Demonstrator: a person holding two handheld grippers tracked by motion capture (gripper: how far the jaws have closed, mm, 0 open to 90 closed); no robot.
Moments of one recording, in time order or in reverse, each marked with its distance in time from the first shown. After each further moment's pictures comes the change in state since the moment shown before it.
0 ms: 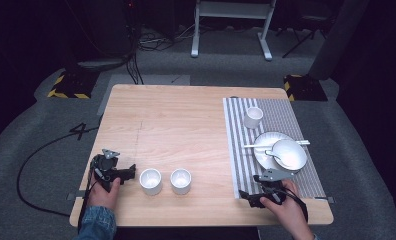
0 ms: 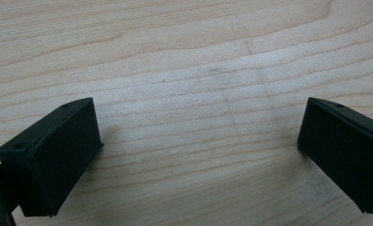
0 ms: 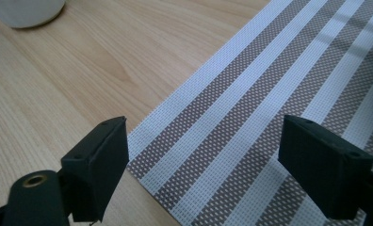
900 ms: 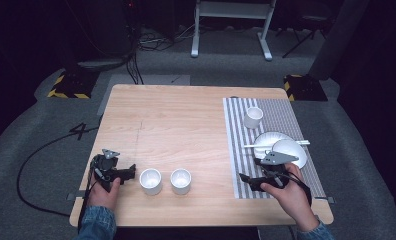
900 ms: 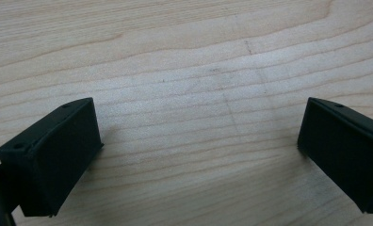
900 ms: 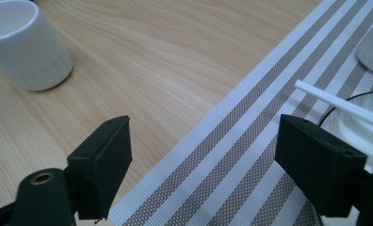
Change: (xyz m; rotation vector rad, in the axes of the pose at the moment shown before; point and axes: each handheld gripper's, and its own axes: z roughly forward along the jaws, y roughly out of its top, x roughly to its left) left arm 0.000 0.000 0.000 0.000 0.000 0.000; right arm -0.006 0.055 -0.021 -0.050 -0.035 -0.056
